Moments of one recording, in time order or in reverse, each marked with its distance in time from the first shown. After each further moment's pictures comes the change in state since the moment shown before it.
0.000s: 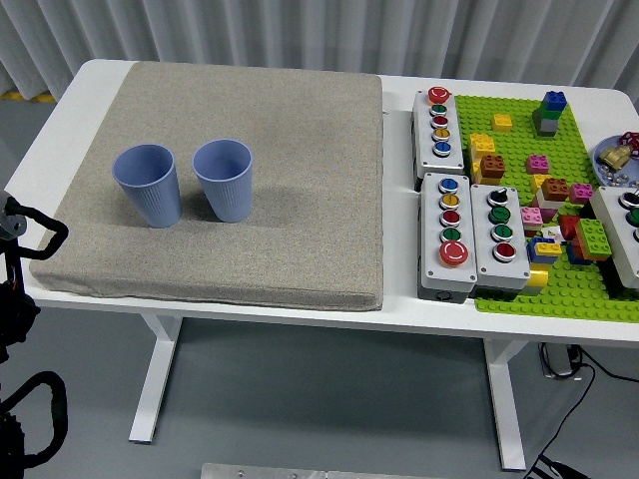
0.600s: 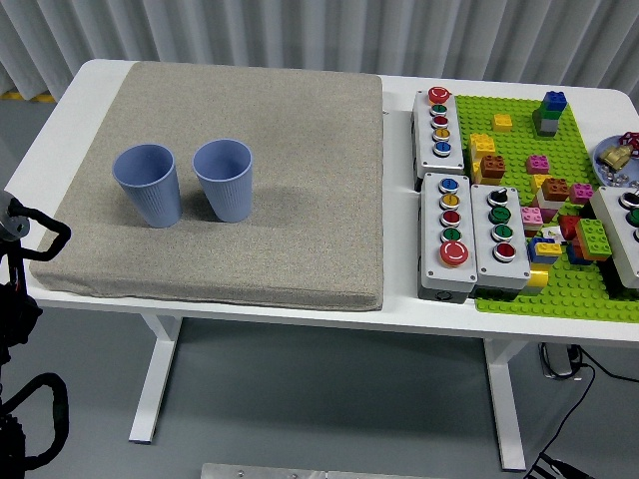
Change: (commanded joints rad) left arm 0.003 -0.004 0.011 -0.002 -0.003 0.004 0.002; right arm 0.002 0.000 0.011 0.000 -0.009 -0.002 -0.001
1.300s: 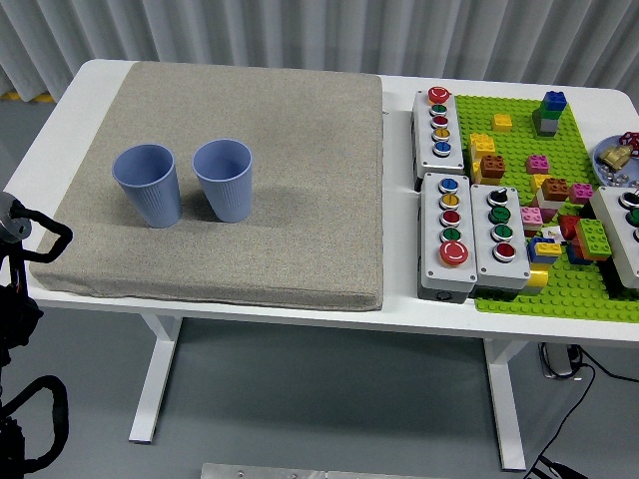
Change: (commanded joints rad) left arm 0.008 0.002 0.013 -0.005 -0.002 0.001 0.003; right arm -0.005 0.003 -0.001 0.000 0.000 -0.001 -0.002
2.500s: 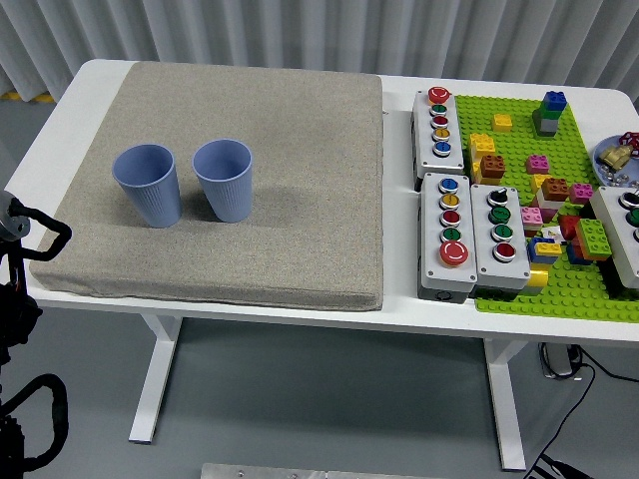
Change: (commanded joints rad) left arm -0.011 0.007 -0.001 -0.001 -0.001 0.005 0.005; right arm 0.006 -0.003 -0.004 0.000 0.009 -0.004 0.005
